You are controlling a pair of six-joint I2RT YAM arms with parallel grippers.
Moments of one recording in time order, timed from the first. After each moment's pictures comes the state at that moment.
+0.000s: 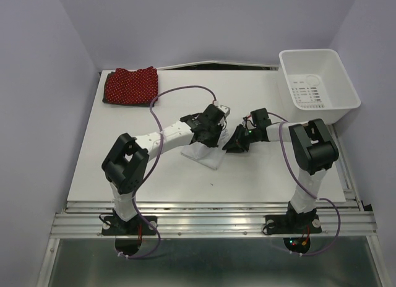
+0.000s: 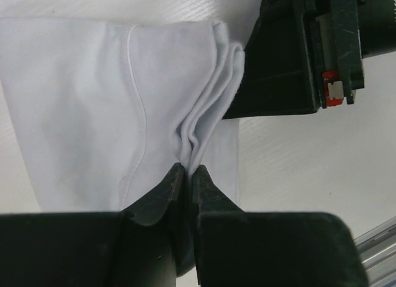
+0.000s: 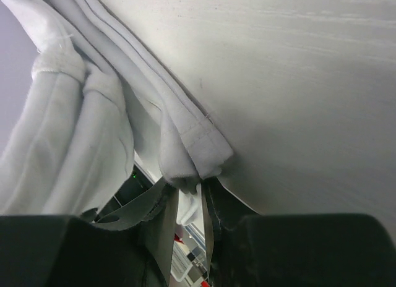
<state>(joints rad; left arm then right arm) -0.82 1.81 1.36 -0.49 -0.04 -0.34 0.28 1.93 0.98 -0.09 -0.71 0.81</state>
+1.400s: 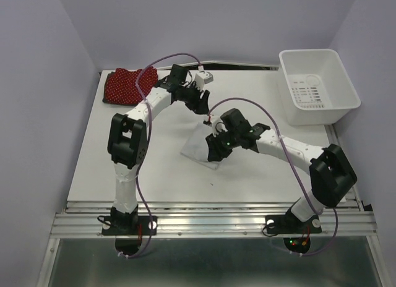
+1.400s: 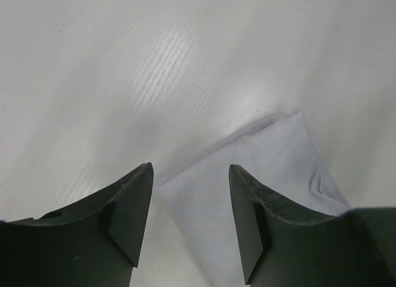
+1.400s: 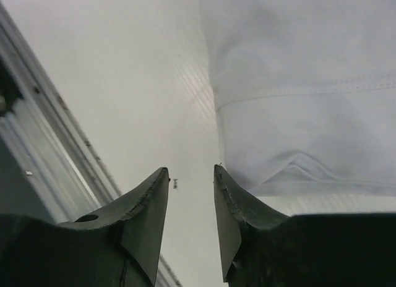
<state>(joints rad) -0.42 2.08 1.80 -0.55 0.64 0.26 0.68 1.58 1.11 -0.41 -0.47 0.09</state>
